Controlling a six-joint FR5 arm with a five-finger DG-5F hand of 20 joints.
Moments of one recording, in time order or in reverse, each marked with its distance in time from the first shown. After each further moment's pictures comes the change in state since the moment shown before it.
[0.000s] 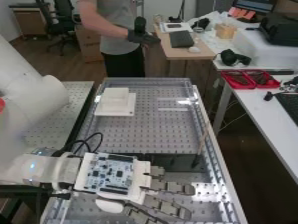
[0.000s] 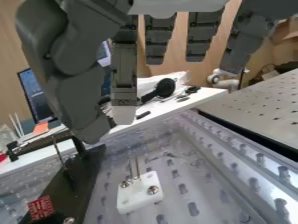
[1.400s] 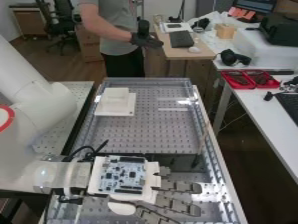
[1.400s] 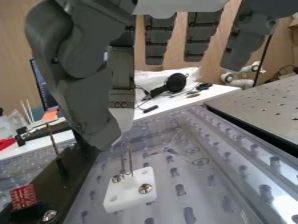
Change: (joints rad) arm -0.008 -0.064 0.082 -0.027 -0.072 -0.063
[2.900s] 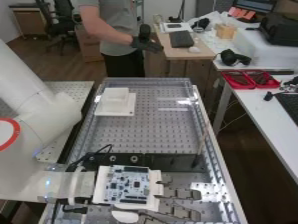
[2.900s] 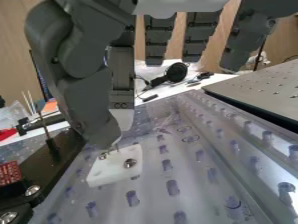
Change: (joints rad) arm -0.014 -0.055 0.053 -0.041 -0.038 -0.020
